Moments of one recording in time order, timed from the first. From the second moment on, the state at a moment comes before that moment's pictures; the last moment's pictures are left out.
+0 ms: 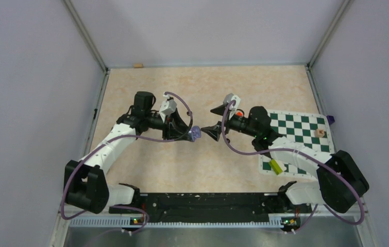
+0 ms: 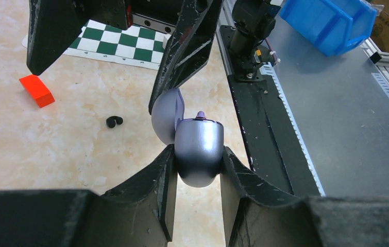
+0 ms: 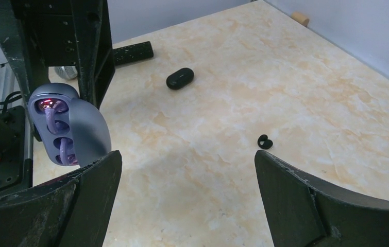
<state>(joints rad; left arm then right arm) -0.30 1.30 0.92 -0.31 1.40 0.47 0.63 1.29 0.64 0.62 -0.52 0.03</state>
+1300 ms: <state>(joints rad) -0.30 1.30 0.92 -0.30 1.36 0.45 0.61 1.23 0.63 0.60 -0.27 -0.06</state>
